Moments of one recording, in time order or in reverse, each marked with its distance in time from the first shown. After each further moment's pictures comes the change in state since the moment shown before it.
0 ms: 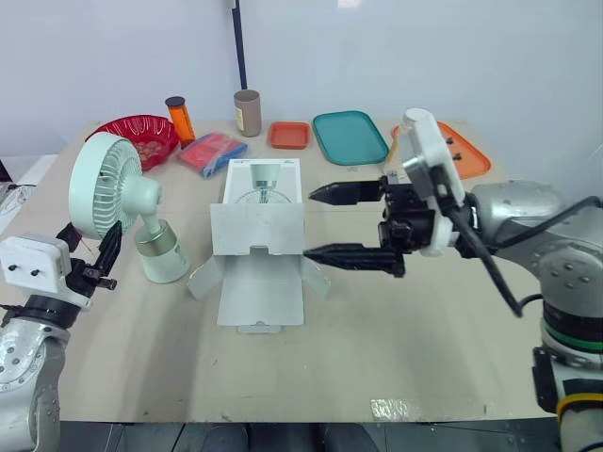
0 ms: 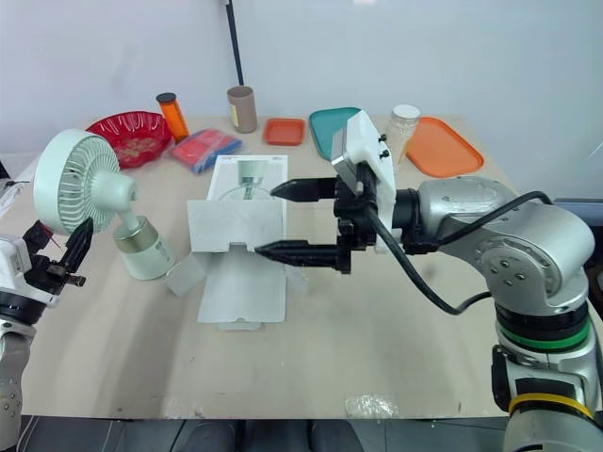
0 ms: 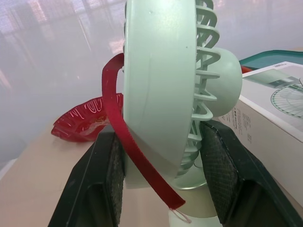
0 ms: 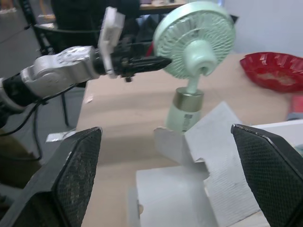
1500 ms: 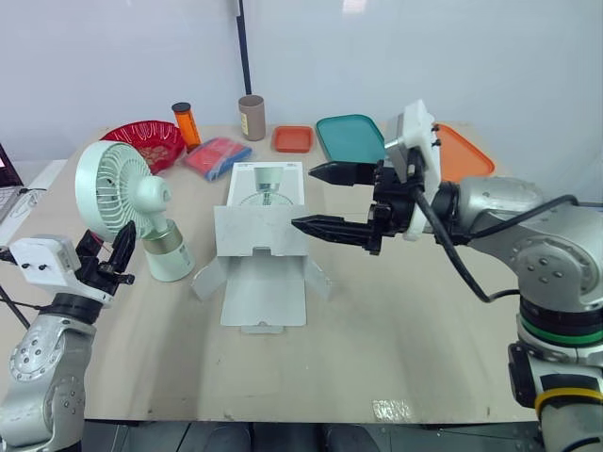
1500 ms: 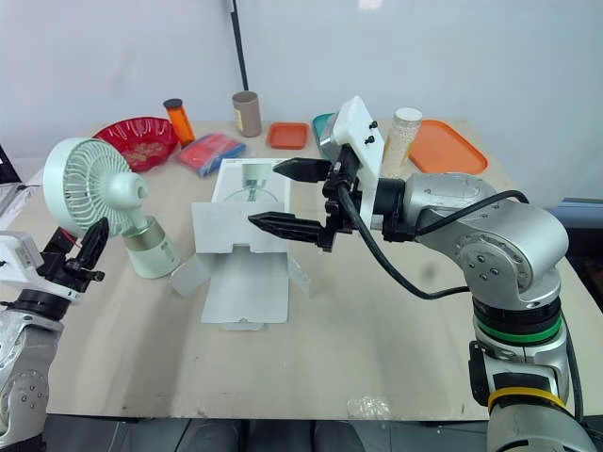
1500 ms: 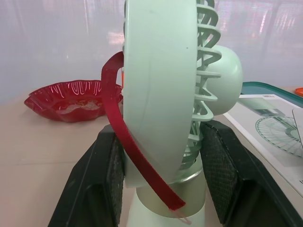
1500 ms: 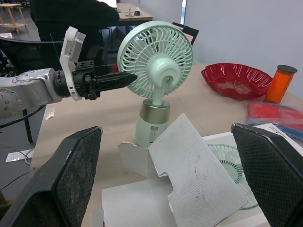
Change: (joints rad) left arm -0.057 -0.083 -0.035 0.042 -0.174 0.104 0.063; right arm -0.022 0.072 0.006 0.006 -0.089 0.006 -0.070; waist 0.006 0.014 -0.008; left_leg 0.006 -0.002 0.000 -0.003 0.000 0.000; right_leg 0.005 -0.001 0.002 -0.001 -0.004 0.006
